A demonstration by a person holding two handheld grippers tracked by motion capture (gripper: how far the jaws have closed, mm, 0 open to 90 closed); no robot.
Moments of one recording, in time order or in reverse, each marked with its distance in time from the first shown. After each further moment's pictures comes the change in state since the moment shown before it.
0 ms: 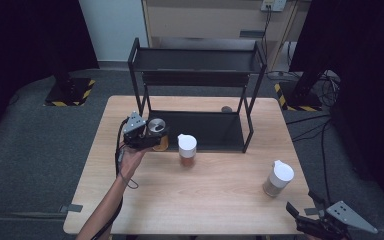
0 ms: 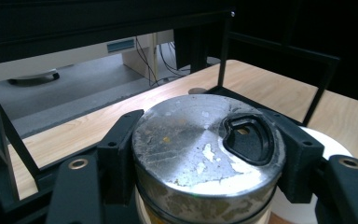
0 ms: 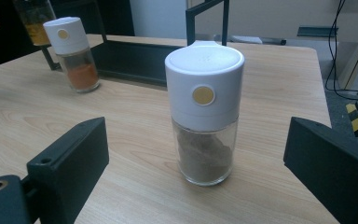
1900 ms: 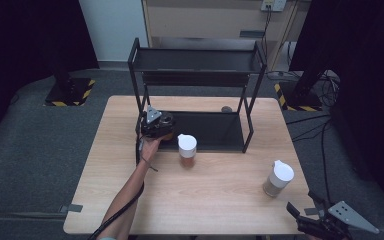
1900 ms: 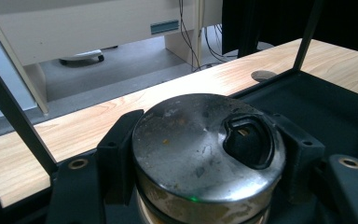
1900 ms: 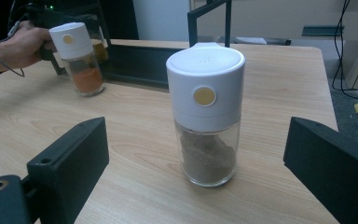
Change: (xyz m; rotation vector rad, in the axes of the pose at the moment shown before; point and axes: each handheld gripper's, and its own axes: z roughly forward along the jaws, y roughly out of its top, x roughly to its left) left arm 0.003 -0.027 0.089 0.072 0.193 0.003; right arm -0.005 -0.003 -0.001 -0.012 0.019 0.022
